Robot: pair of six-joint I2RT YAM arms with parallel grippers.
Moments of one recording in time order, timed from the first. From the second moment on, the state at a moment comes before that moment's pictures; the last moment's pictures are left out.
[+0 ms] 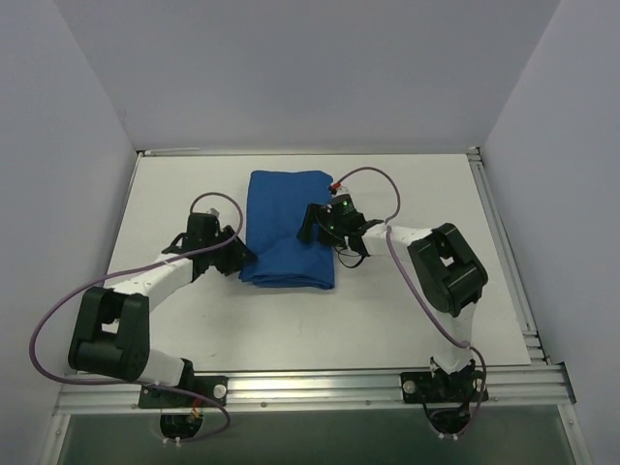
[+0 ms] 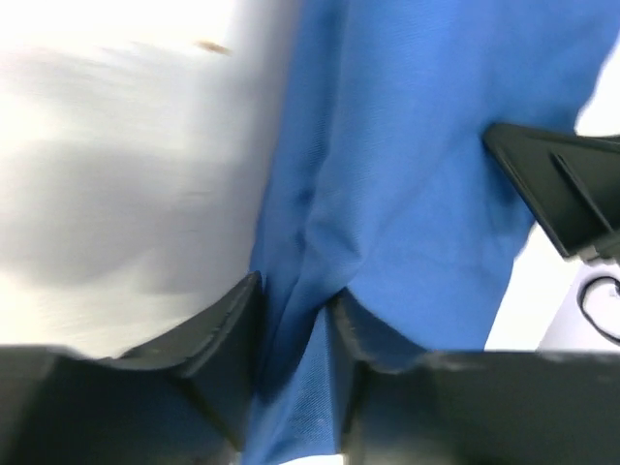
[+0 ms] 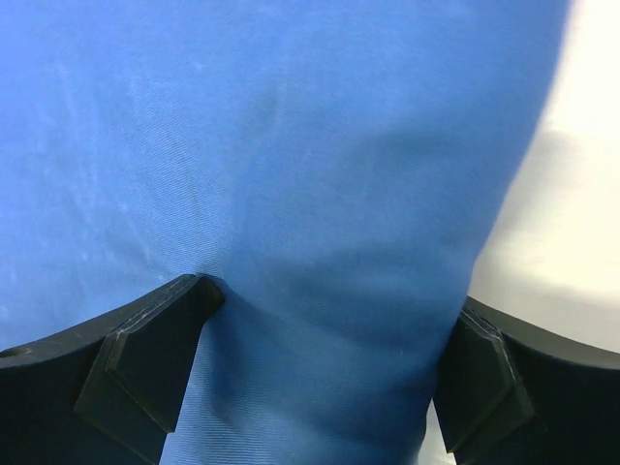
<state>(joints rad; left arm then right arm) -0.27 1.45 0.74 -0.13 0.25 -0.84 0.56 1.94 1.11 0.12 -0.07 0.62</state>
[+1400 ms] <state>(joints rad) -0.62 1.70 1.43 -0.26 0.30 -0.52 0.27 1.61 0.99 -0.14 -0.05 0.52</state>
